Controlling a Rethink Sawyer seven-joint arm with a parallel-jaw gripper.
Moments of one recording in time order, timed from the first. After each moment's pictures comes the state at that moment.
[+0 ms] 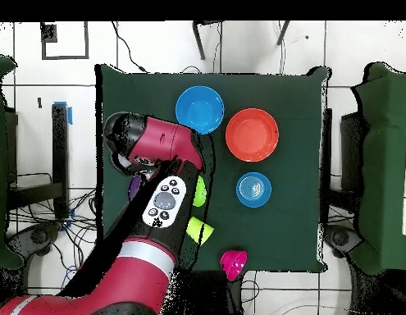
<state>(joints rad) 0.22 -0.33 -0.40 1.29 0.41 1.13 2.44</state>
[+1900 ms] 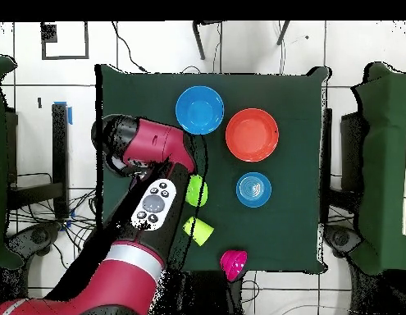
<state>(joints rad) 0.26 -0.31 -0.43 1.29 0.45 1.13 2.44</state>
